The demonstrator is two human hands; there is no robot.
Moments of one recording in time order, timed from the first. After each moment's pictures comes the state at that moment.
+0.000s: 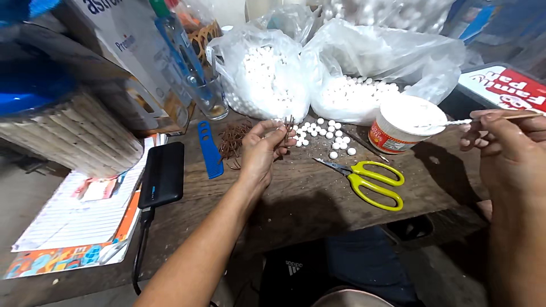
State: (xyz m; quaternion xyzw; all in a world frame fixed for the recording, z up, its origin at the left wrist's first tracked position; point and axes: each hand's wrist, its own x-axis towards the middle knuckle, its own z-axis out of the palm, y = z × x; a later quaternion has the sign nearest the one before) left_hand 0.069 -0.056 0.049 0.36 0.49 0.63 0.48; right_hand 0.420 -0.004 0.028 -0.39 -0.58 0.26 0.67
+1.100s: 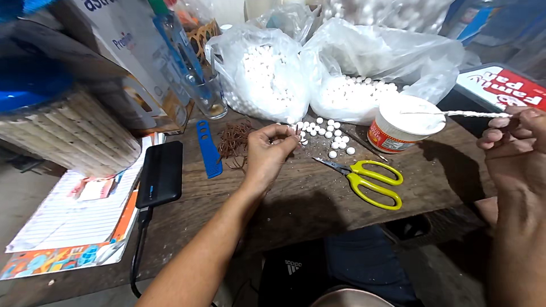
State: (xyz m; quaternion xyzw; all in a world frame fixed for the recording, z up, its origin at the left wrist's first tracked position) left_hand 0.072 -0.062 0.042 0.54 0.45 0.61 0.37; right_hand 0.438 -0.002 0.026 -0.35 -0.46 0.36 0.73
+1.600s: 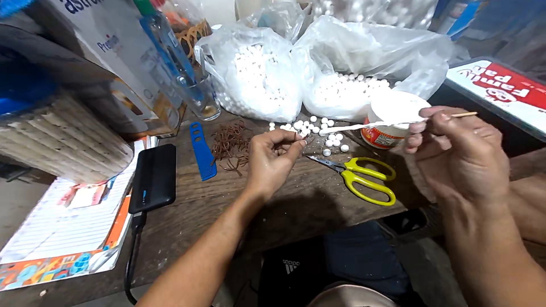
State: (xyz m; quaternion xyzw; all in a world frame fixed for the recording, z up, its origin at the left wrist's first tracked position) left_hand 0.081 -0.066 0.041 0.64 0.45 0.57 0.26; right_hand 0.336 -0.047 0.056 -0.28 -0.53 0.45 0.66
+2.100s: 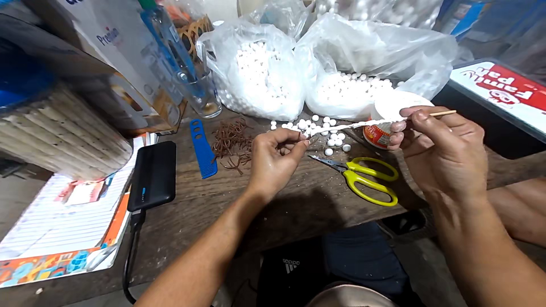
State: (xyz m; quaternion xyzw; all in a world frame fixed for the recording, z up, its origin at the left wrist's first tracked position) left_hand 0.080 -0.064 0.038 0.65 0.44 0.57 0.24; right_hand 0.321 -0.038 0.053 -0.27 -0.56 0.44 0.65
